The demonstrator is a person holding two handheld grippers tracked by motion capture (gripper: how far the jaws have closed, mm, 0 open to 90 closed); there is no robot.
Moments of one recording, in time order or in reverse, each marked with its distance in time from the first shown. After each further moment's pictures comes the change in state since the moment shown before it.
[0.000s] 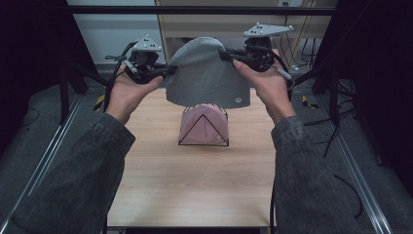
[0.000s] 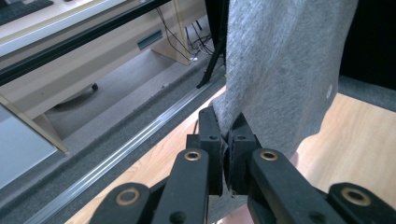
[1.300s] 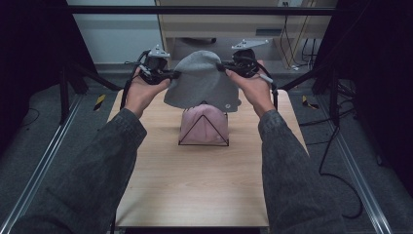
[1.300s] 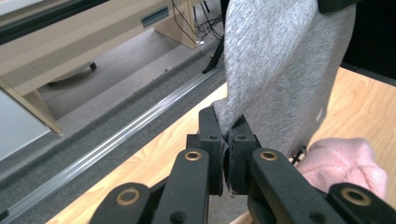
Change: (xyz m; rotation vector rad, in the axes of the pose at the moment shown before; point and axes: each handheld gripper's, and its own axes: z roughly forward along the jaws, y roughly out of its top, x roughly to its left) left arm 0.034 -0.041 0.076 0.053 -0.001 -0.056; right arm -0.042 -0.061 0.074 0.125 -0.040 0.045
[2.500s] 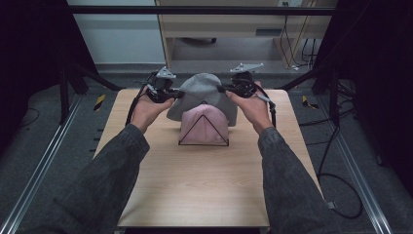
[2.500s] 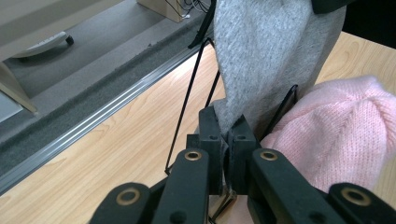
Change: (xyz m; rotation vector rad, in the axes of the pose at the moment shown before) left arm -0.017 -0.047 0.027 0.086 -0.052 -0.014; right arm 0.007 -0.061 0.014 0.090 0.029 0.047
